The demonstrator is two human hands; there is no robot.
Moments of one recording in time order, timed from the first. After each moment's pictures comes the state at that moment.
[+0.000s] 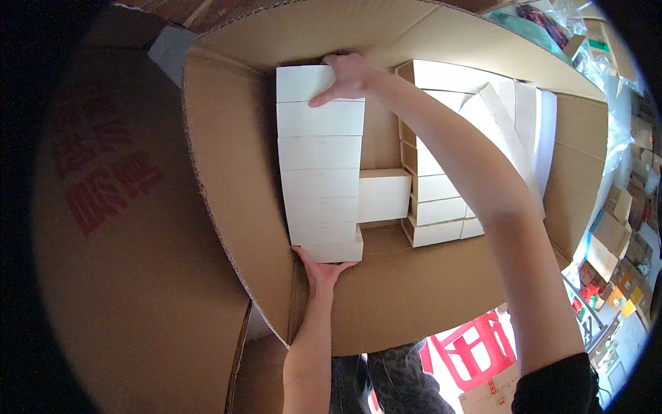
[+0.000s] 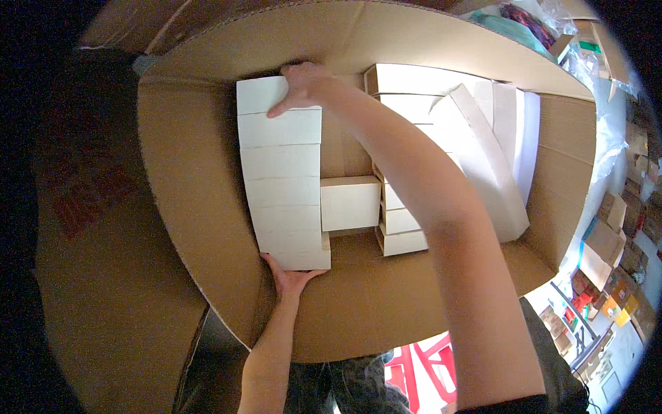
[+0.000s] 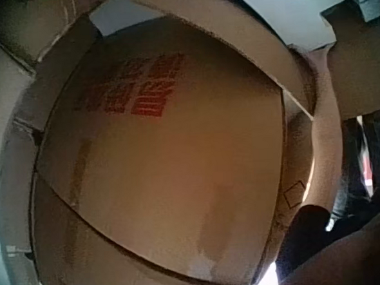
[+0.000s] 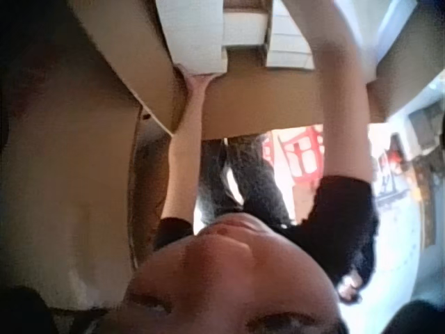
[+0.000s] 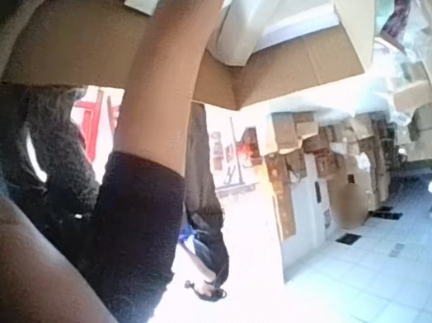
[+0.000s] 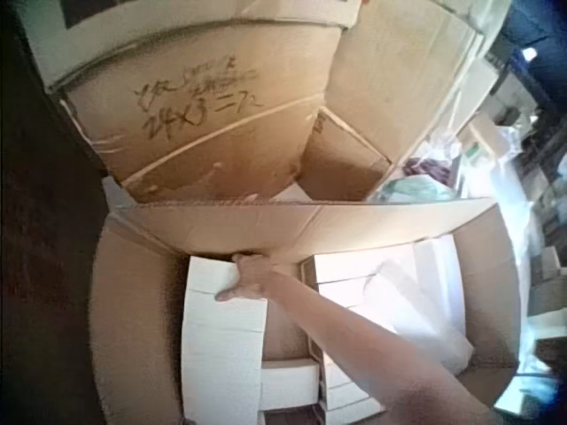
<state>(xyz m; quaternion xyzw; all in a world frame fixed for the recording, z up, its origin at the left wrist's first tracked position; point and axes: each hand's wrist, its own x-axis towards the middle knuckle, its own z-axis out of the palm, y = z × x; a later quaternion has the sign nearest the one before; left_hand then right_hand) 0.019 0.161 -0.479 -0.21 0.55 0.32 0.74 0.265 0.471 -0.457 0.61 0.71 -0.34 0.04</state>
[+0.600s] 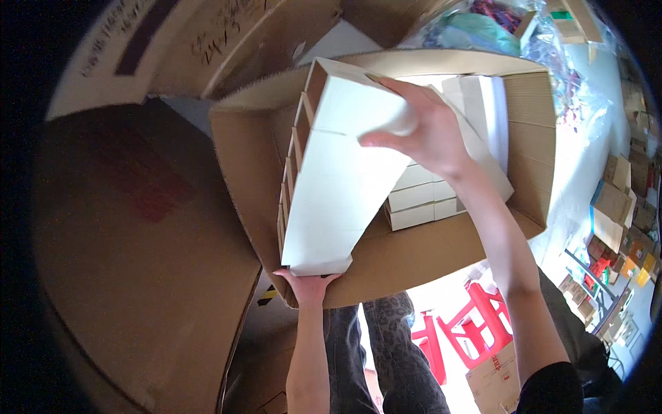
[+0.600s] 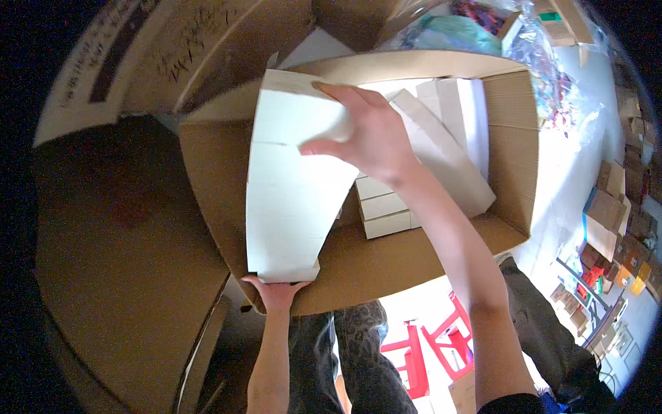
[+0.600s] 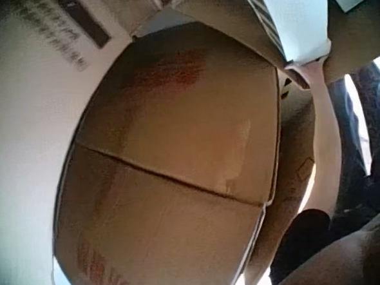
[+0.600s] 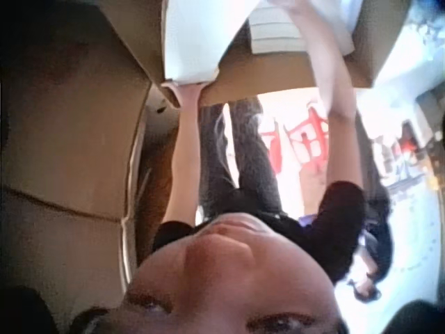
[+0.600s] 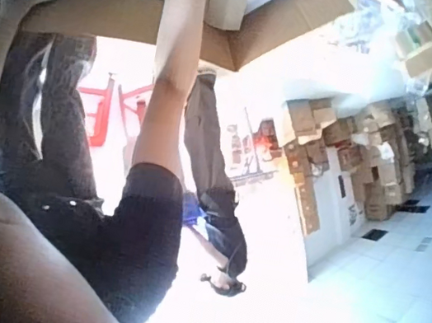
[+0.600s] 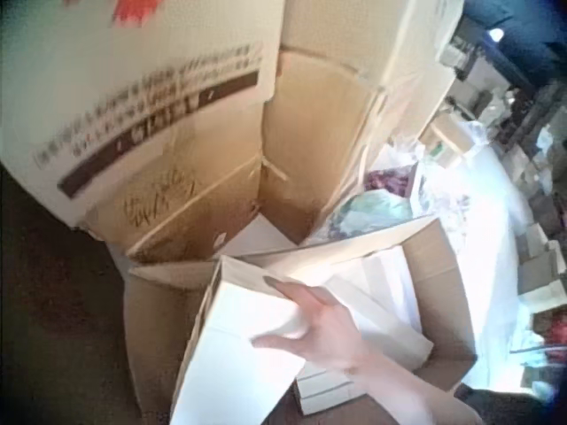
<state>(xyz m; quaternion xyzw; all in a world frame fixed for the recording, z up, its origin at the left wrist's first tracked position) 0.033 0.178 -0.303 -0.11 0.57 0.35 0.74 0.358 0.334 -0.213 0.71 0.62 -0.19 -0.28</state>
